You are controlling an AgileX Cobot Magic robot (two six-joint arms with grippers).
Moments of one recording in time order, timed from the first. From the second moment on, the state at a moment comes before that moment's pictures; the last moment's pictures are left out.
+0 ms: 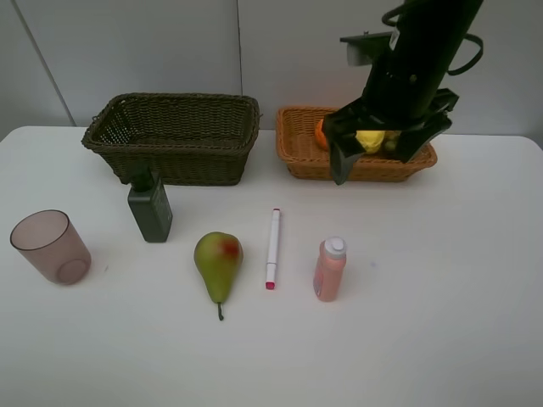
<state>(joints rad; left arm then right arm) 0.07 0.00 -0.42 -0.16 1.08 0.11 0.54 1.73 -1.42 -0.04 1.21 0.05</state>
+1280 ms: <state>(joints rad) 0.07 0.00 -0.42 -0.16 1.08 0.11 0.67 1.80 -1.06 0.10 0.81 0.13</state>
